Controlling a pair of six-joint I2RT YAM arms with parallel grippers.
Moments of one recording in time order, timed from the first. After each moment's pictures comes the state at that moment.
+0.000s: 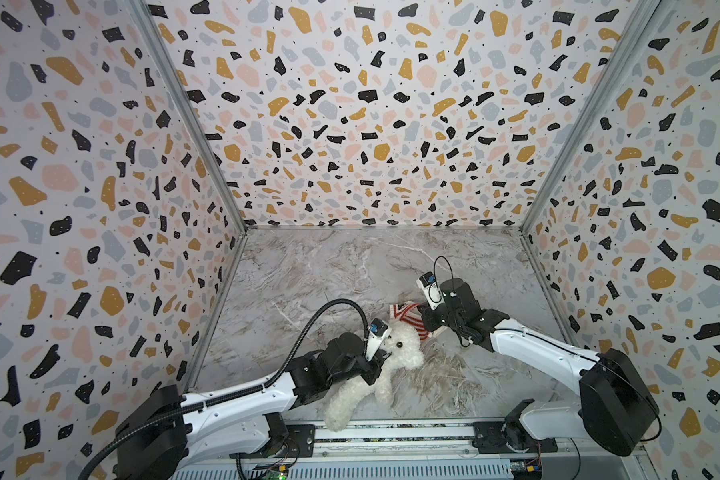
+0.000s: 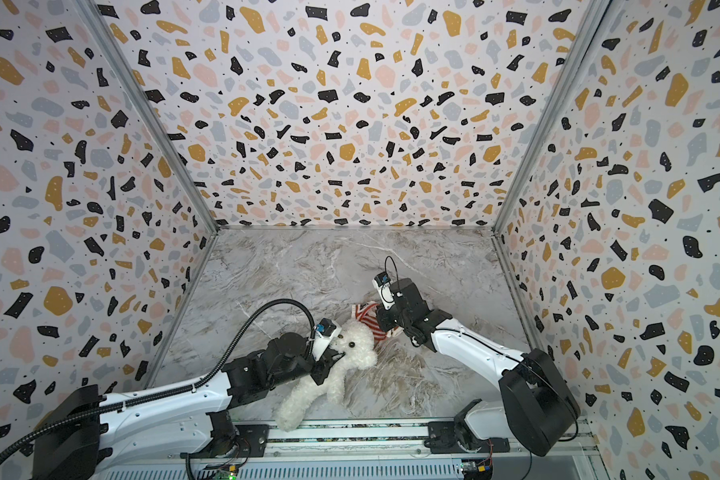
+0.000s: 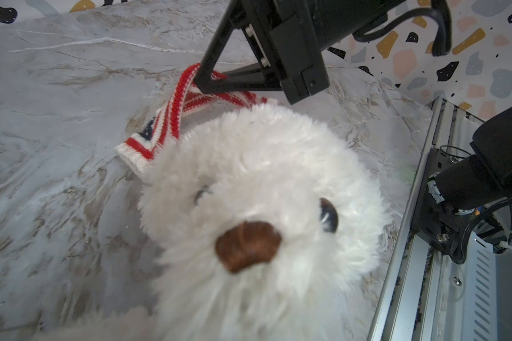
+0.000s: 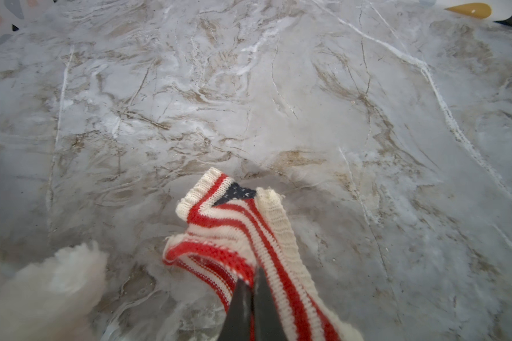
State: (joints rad) left arm -1.01 1.06 0.47 0.07 0.02 -0.21; right arm 0.64 1.33 0.77 -0.12 -0.09 0.07
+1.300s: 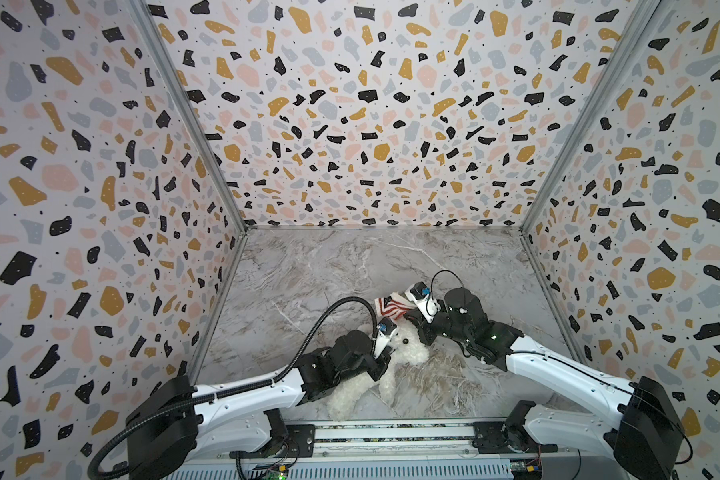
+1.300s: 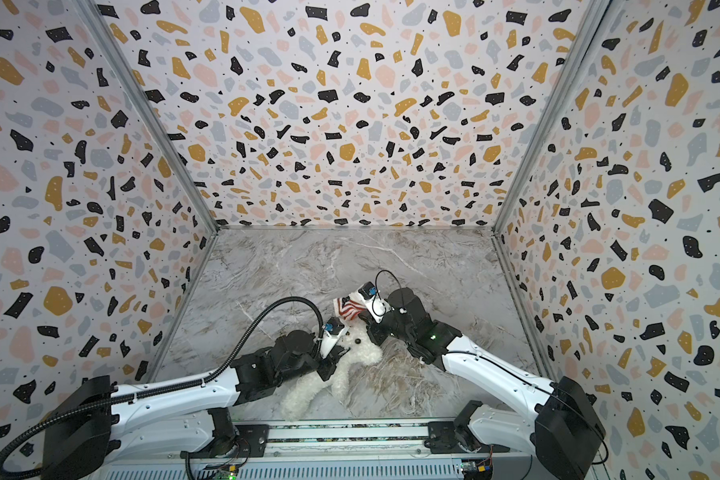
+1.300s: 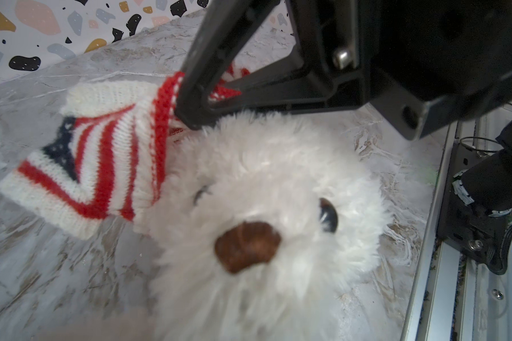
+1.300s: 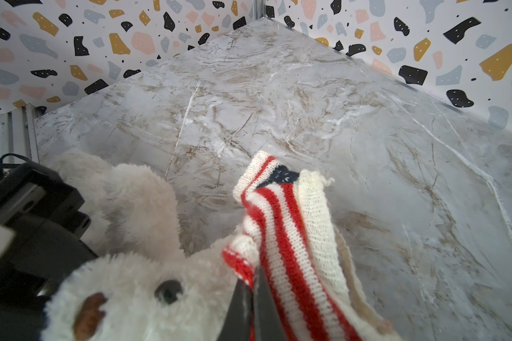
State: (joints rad) left arm -1.05 1.12 0.51 0.10 -0.06 -0.12; right arm 0.78 1.14 0.73 -0.09 -0.20 -0.04
